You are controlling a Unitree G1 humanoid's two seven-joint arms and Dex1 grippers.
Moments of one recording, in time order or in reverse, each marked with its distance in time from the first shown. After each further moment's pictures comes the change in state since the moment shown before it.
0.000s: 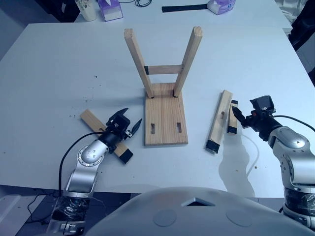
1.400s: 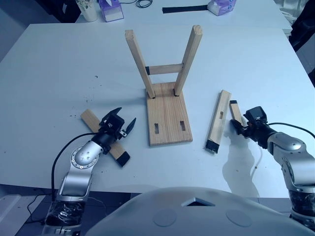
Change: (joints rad) left arm 0.032 0.030 0.064 -0.063 -0.007 0.044 0.007; right arm 0.038 -0.096 0.071 0.073 0.011 0.068 0.040
